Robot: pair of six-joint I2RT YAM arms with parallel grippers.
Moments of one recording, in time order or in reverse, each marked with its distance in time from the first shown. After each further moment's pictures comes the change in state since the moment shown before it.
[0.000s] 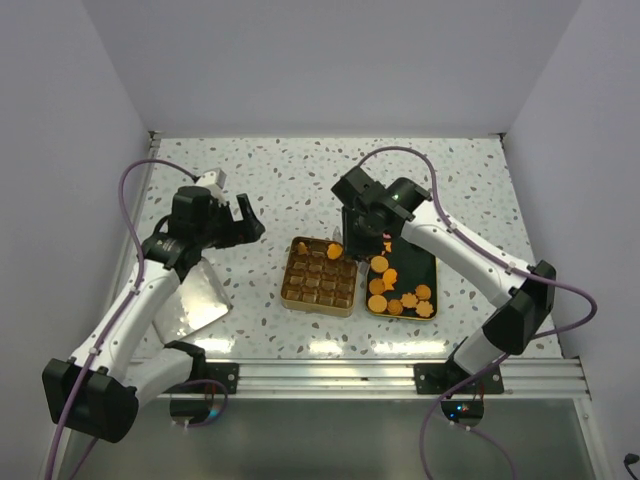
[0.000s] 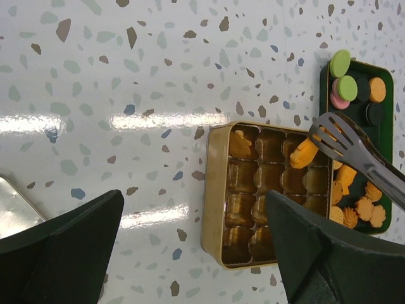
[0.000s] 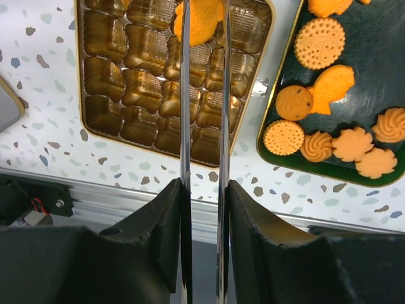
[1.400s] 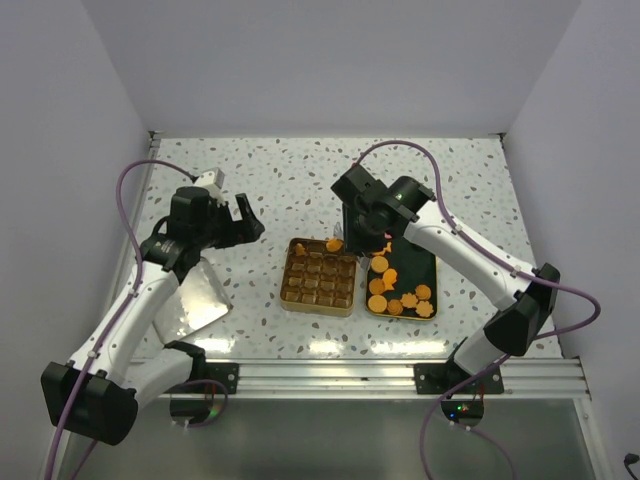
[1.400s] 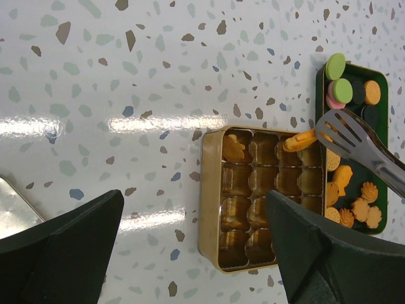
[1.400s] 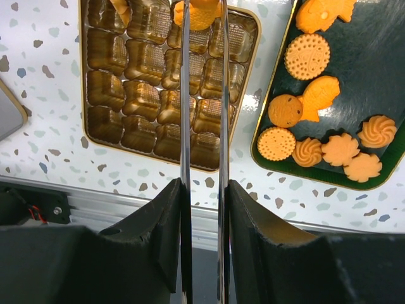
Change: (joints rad) left arm 0.000 -0.015 0.000 0.000 -0.002 -0.008; right arm 0.025 -0.005 0.042 -0.018 0.063 -0.006
